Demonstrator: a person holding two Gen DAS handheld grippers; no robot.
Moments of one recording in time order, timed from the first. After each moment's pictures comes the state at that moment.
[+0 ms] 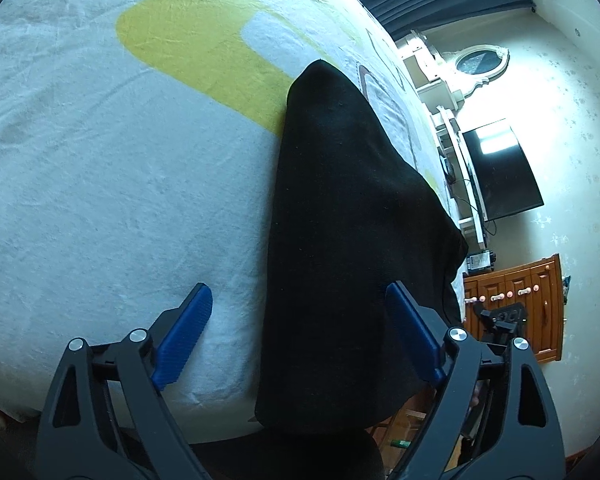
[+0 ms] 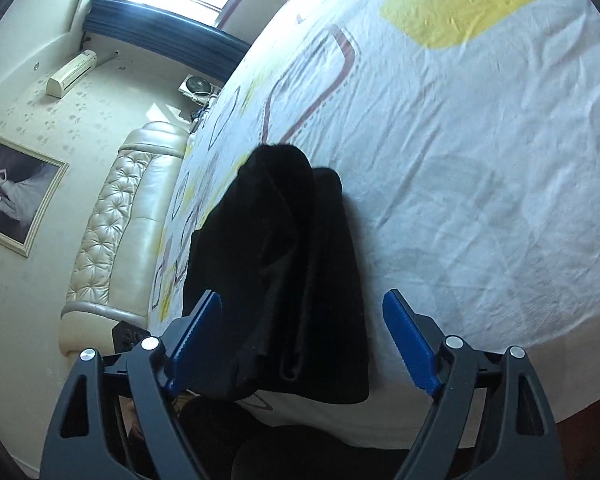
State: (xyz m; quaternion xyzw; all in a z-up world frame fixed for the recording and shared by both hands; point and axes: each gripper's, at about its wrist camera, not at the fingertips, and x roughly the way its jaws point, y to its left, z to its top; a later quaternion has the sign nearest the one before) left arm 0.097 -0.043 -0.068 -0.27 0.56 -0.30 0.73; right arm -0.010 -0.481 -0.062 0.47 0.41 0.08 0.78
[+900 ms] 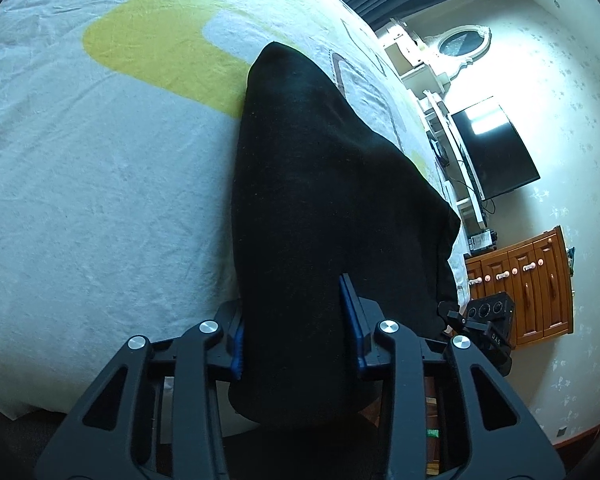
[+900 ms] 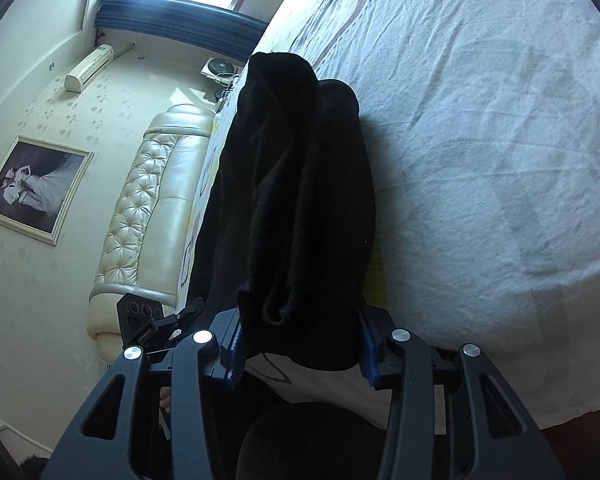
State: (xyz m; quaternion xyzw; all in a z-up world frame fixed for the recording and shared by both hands) left arm 0.088 -0.059 -0.056 -0.22 0.55 -0.32 0.74; right arm 0.000 -0.444 -0.085 0.49 0.40 0.15 0.76
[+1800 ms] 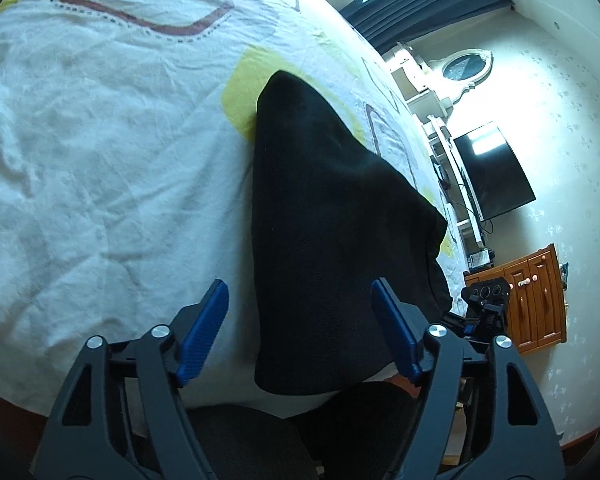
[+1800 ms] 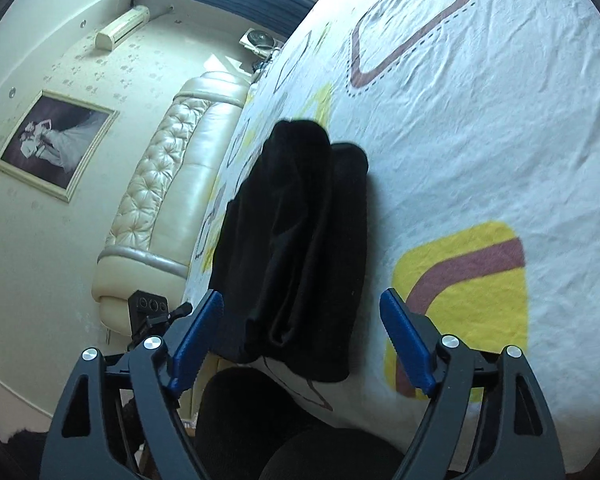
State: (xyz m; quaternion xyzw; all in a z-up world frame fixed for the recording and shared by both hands) left arm 0.103 0.063 -0.037 -0.24 0.52 -0.31 0.76; right arm 0.047 -0.420 -0.070 0.45 0.40 0.22 0.77
